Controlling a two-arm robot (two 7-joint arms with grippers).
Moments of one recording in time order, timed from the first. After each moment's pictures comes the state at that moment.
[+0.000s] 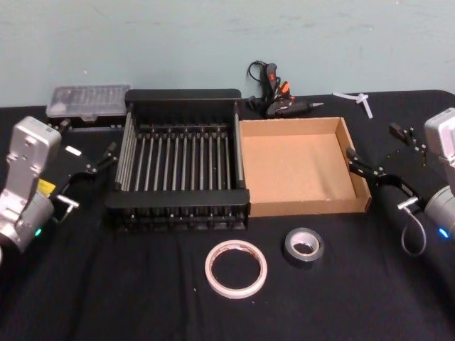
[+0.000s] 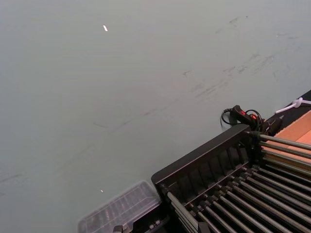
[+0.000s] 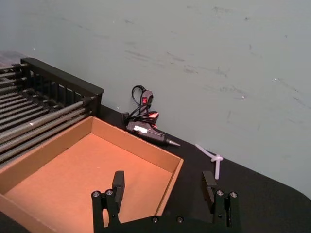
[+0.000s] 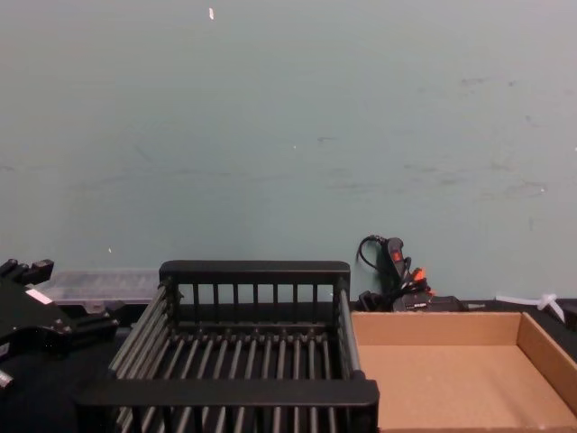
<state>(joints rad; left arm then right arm) -0.20 0.60 0.45 -1.41 -0.25 -0.12 0.03 0.09 0.63 -0.35 -1.57 0.33 -0.03 0.06</state>
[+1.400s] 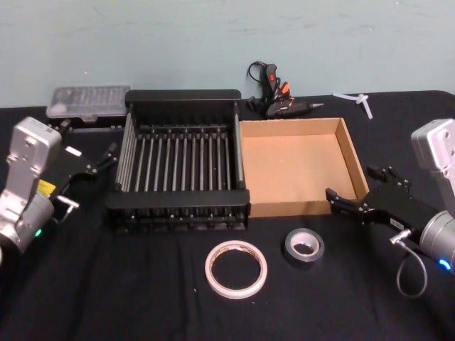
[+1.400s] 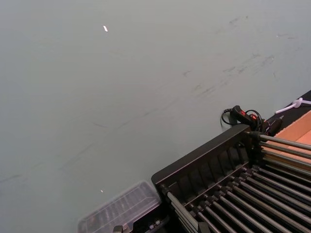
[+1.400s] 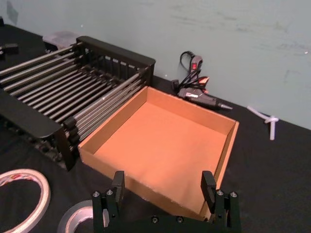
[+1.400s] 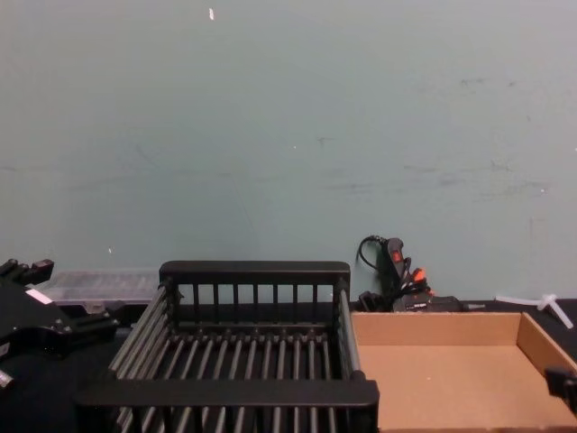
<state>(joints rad) -0.20 0.60 0.45 -1.41 -0.25 -0.12 0.03 -0.09 0.63 -0.25 -1.85 0.40 0.31 0.15</state>
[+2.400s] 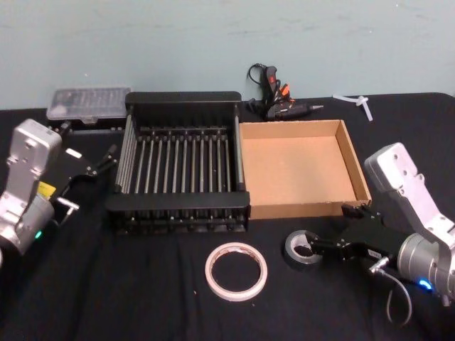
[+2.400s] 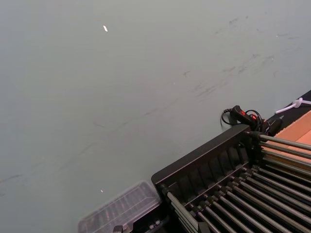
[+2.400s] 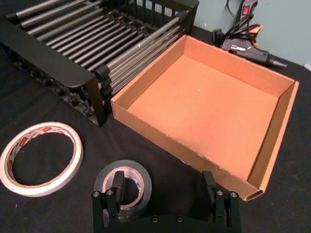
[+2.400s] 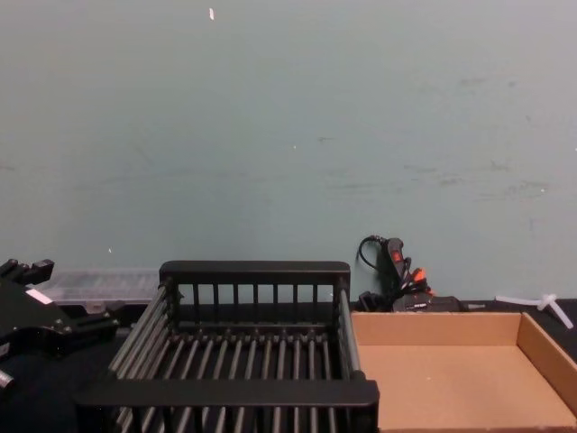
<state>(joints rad) -0.20 0.60 0.45 -1.41 -0.25 -0.12 0.03 -0.05 0.60 -0.31 -1.85 0.34 0.53 0.24</state>
